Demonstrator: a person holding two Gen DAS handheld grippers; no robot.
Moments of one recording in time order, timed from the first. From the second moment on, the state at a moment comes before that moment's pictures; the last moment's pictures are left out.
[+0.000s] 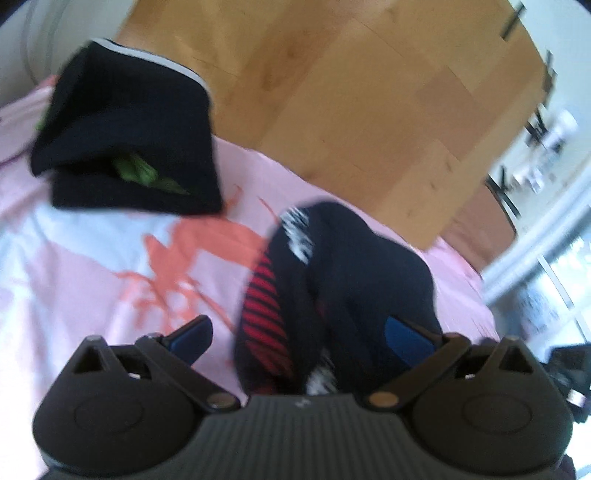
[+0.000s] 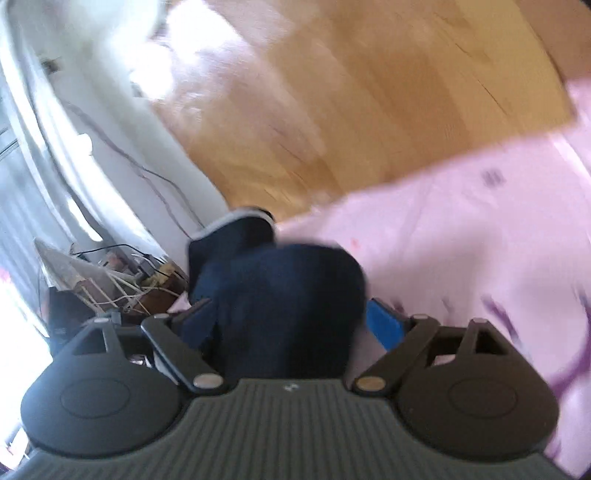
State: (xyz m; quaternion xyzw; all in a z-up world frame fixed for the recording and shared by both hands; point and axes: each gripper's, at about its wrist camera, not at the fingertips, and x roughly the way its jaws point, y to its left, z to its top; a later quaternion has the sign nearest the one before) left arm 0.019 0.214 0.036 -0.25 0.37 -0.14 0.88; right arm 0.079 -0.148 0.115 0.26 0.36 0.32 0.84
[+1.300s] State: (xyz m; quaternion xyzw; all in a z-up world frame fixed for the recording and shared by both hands) left arm 0.313 -0.192 0.013 -0.05 0.39 -0.22 0.89; right arm 0.262 -0.405 0.083 0.28 0.34 0.12 0.89
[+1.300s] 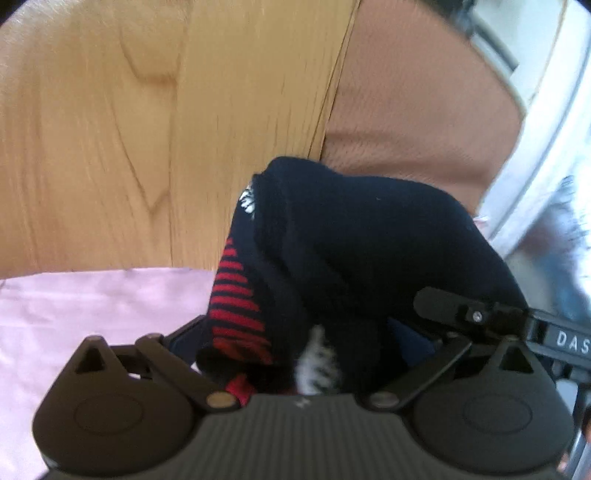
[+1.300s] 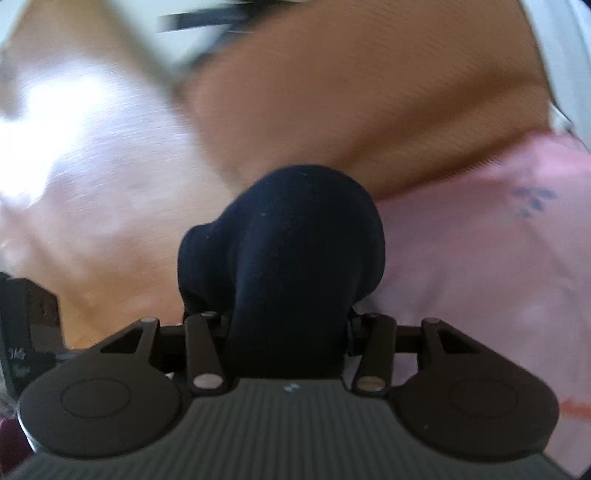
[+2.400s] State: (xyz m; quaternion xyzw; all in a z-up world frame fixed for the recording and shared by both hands) left arm 0.081 -0.097 0.019 0.07 0.30 -0.13 0.94; right arm 0.069 -0.295 0.086 0.18 0.32 -0.07 0.93
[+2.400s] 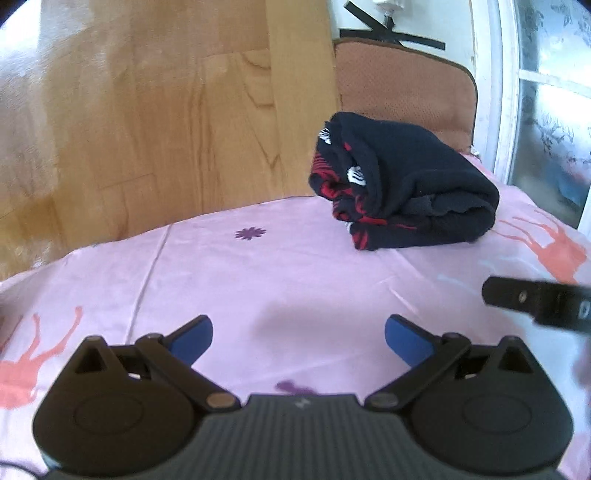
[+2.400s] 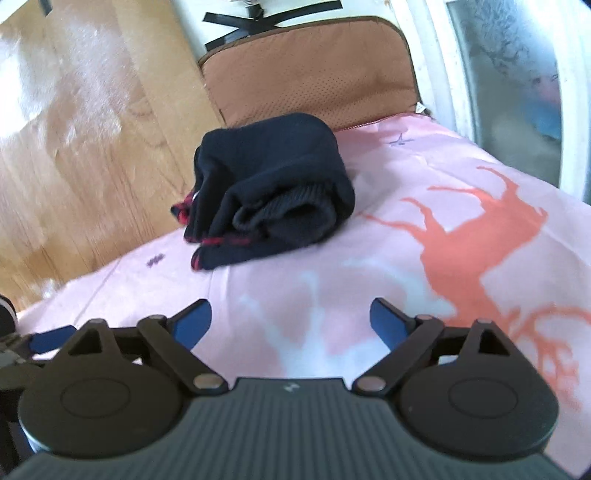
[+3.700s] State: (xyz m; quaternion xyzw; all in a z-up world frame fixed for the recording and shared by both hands) left arm 0.073 -0.055 0.020 0.01 0.31 -0.11 0.95; right arm 0.028 -0.247 0.093 0.16 0.26 -0.14 0.94
